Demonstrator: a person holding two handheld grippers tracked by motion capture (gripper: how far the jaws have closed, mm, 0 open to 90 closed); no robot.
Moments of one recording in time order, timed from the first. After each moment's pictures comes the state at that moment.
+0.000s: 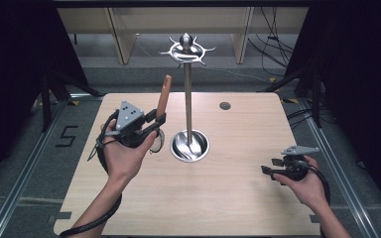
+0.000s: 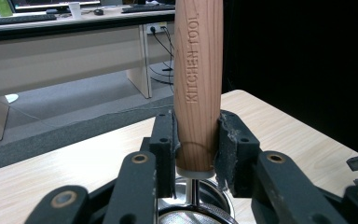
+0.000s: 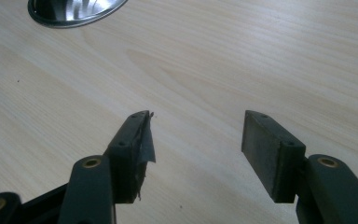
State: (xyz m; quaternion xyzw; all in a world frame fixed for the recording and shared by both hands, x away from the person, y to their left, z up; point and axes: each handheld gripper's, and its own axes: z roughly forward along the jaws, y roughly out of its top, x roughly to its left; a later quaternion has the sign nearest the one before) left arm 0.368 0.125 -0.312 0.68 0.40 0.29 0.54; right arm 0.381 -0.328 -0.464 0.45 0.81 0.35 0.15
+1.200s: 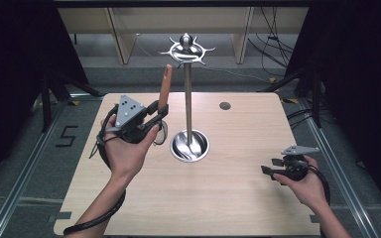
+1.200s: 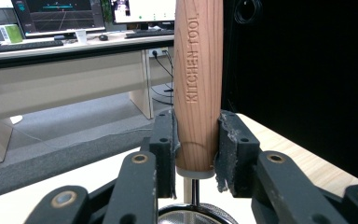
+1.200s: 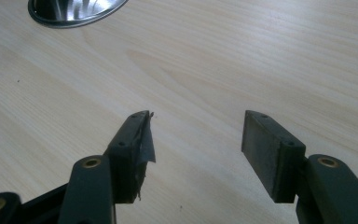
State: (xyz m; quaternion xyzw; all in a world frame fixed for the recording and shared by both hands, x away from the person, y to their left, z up) left arm 0.366 0.117 -0.294 0.66 0.38 0.32 0.56; right arm 0.381 -0.328 -0.464 0.45 0.81 0.35 0.15
